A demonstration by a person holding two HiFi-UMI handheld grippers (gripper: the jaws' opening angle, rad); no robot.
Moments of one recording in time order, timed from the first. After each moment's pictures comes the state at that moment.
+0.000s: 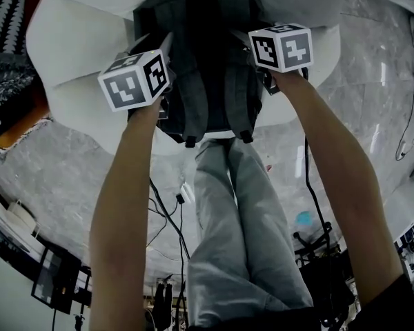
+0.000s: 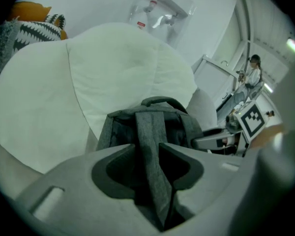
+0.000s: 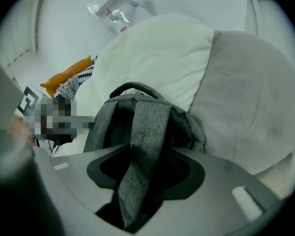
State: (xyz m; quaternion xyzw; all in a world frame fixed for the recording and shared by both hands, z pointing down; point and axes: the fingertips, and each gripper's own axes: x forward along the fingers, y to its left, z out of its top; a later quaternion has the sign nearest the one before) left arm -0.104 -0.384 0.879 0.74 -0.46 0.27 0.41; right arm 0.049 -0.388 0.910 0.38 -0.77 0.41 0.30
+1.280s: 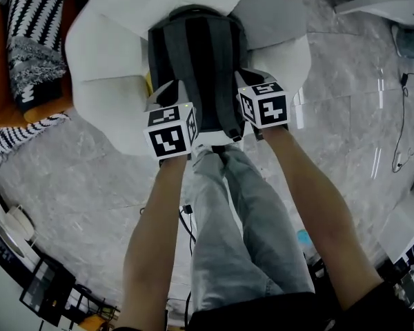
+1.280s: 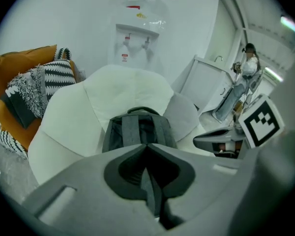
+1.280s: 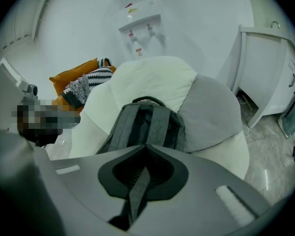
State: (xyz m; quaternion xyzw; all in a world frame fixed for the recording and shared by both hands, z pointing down) left arm -0.073 -0.274 0.760 0.72 -0.52 0.30 0.35; right arm 0.073 -0.283 0.803 0.46 -0.75 0.35 0.33
